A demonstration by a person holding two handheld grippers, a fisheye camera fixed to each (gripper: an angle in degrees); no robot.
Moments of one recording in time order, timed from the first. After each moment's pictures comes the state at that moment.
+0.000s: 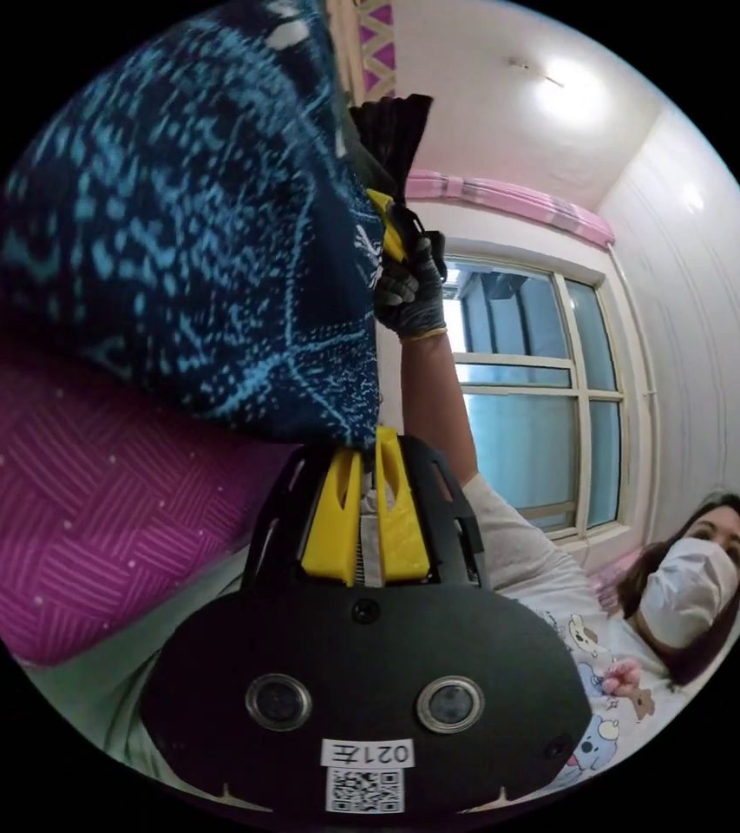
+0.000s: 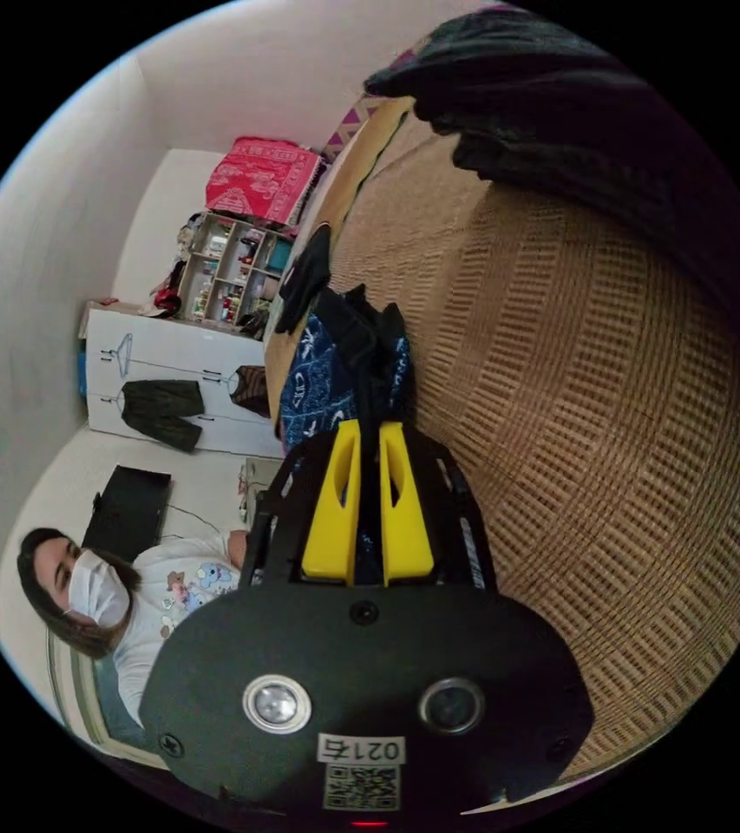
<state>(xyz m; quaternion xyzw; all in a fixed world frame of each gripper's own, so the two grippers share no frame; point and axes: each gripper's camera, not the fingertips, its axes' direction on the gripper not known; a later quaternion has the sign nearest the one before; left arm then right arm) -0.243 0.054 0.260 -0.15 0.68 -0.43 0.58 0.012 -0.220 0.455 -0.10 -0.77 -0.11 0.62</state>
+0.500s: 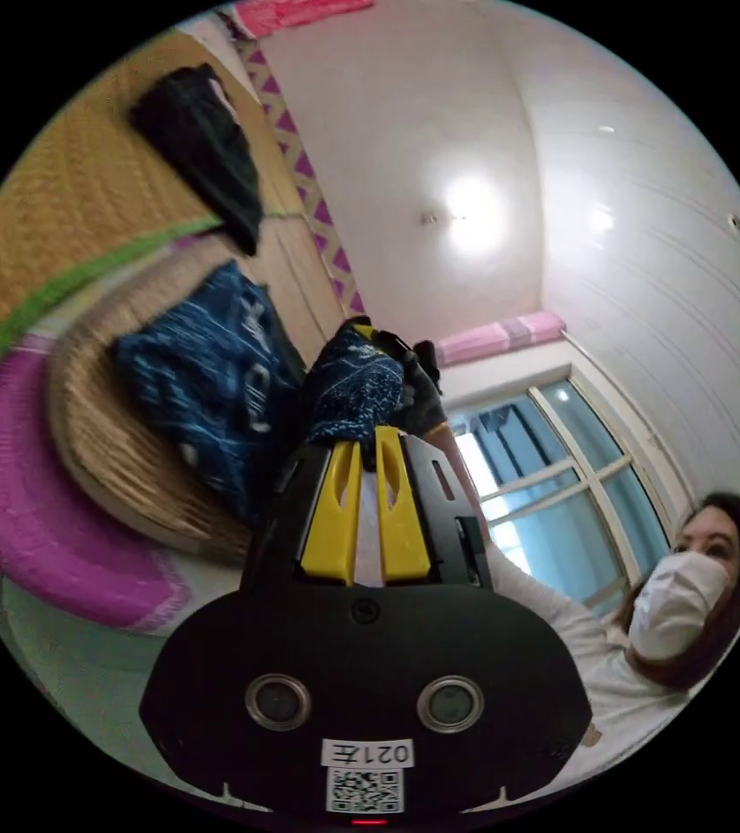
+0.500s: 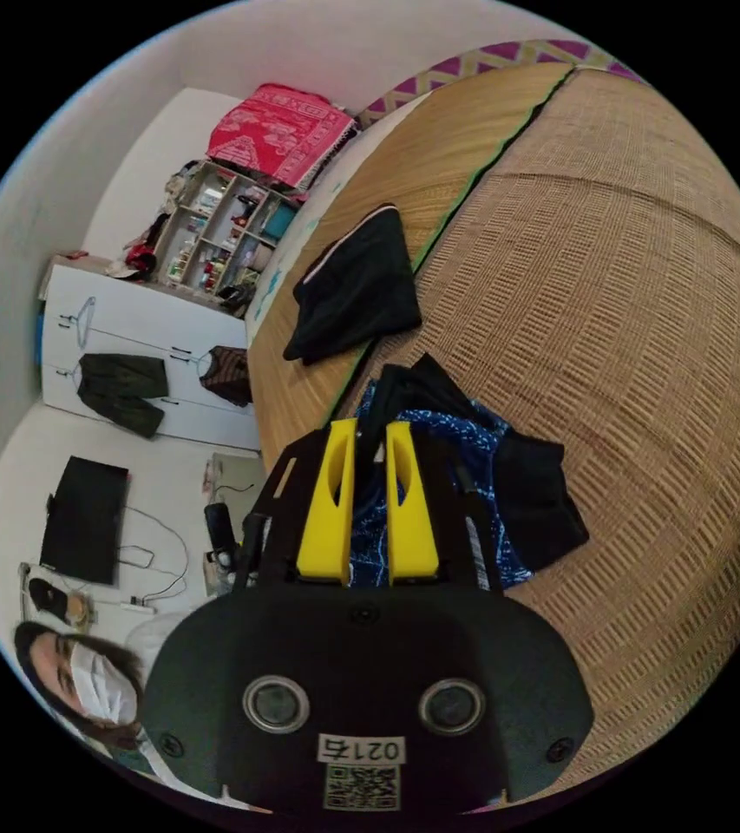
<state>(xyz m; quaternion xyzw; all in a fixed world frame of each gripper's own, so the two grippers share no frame) -0.528 0.094 0.213 0.02 0.43 -0.58 0.69 -0.264 -0.348 0.287 -0.09 -0.70 -0.19 0.68</state>
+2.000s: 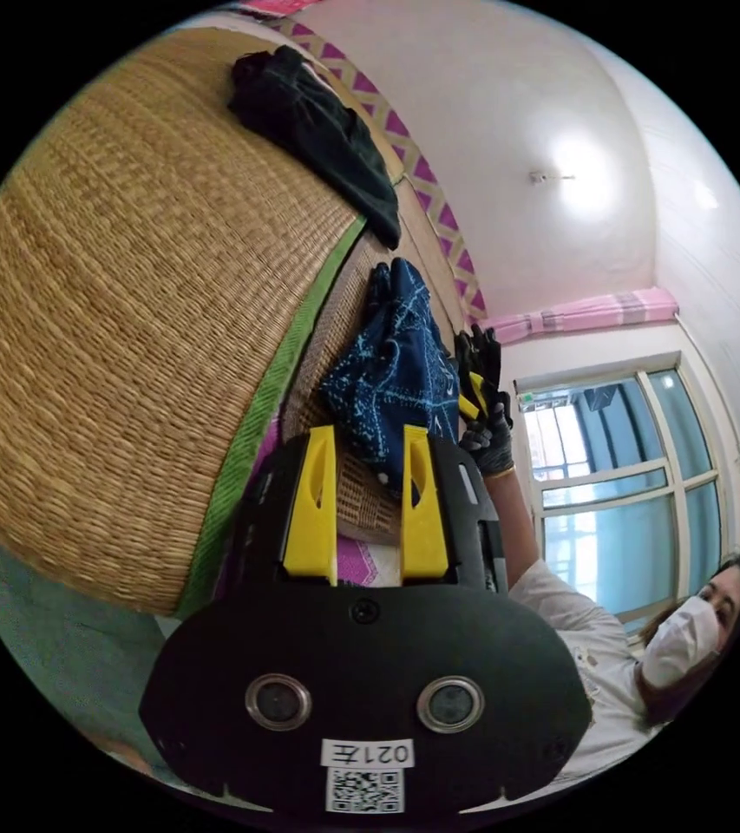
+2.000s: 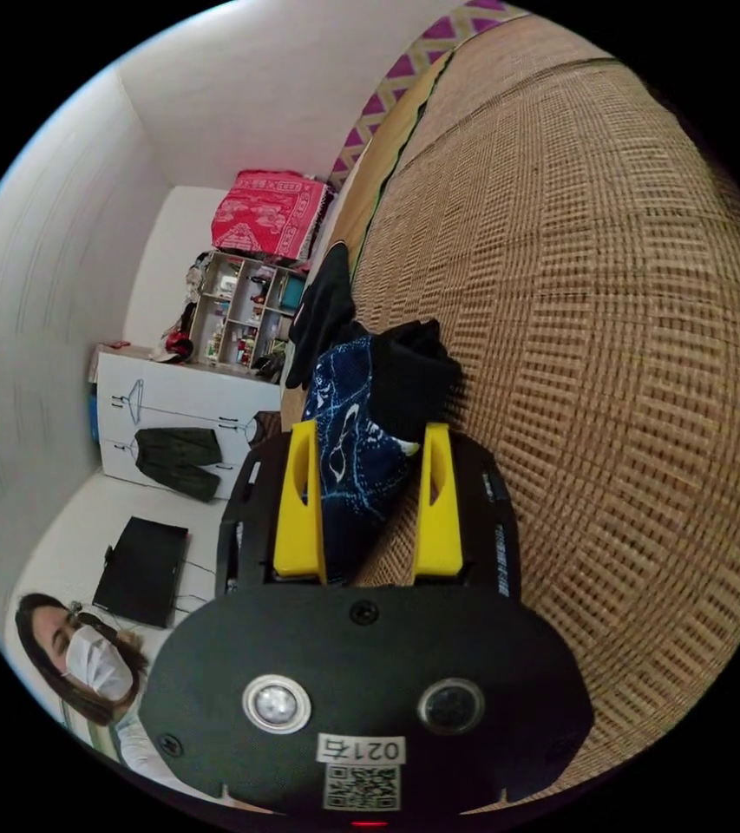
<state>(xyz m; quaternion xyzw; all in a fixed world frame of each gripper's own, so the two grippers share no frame) -0.569 -0.010 0.186 -0.16 0.37 -0.51 0.76 -0.186 -0.290 0.545 -0.10 -0.80 -0.03 0.60</state>
